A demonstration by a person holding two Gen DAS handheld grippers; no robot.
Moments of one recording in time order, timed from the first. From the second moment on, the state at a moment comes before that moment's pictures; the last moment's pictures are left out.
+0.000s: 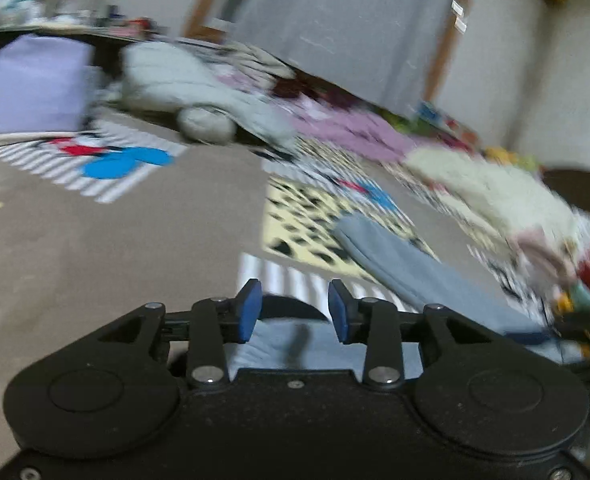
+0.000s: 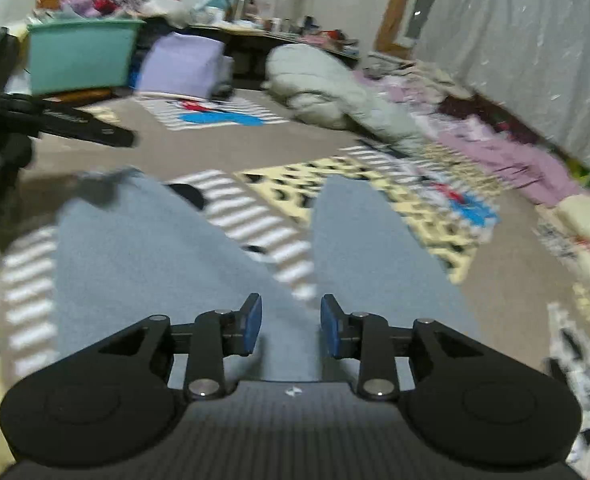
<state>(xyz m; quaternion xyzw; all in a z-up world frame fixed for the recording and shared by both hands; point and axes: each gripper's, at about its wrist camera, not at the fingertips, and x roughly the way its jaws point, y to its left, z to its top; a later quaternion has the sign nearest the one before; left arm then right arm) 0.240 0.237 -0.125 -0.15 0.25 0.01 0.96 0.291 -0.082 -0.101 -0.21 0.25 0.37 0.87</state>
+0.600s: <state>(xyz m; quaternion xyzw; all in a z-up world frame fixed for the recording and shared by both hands) 0.219 0.201 -0.123 -0.01 0.26 -0.03 0.96 0.240 -0.075 -0.108 -0.16 0.28 0.40 0.86</state>
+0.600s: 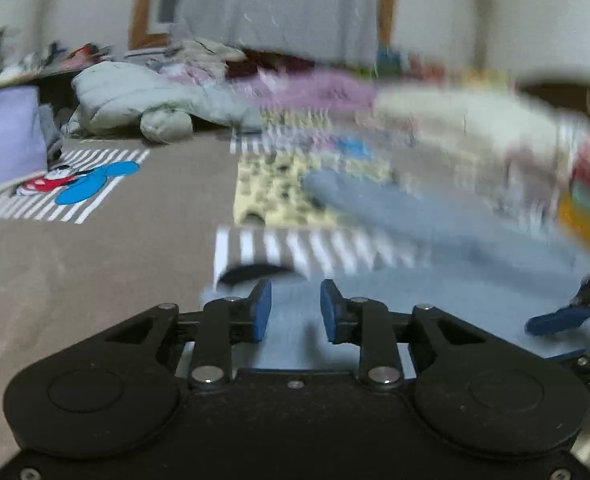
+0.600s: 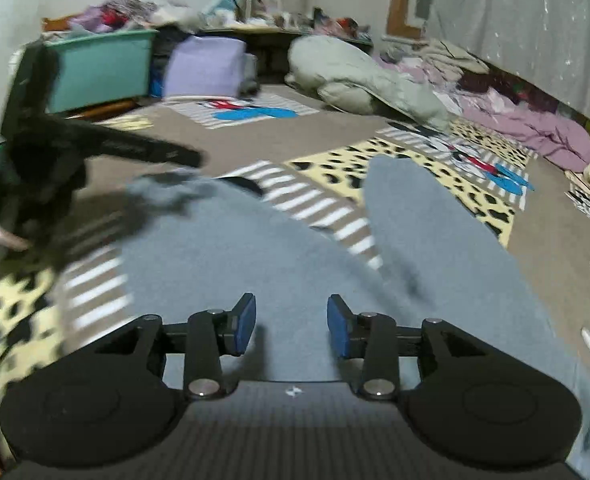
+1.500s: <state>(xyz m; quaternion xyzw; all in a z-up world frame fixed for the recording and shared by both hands) 0.217 0.177 -0.127 0.09 0.27 -0.05 0.96 0.205 -0.063 -0.131 -0.10 0.33 0.35 0.87</state>
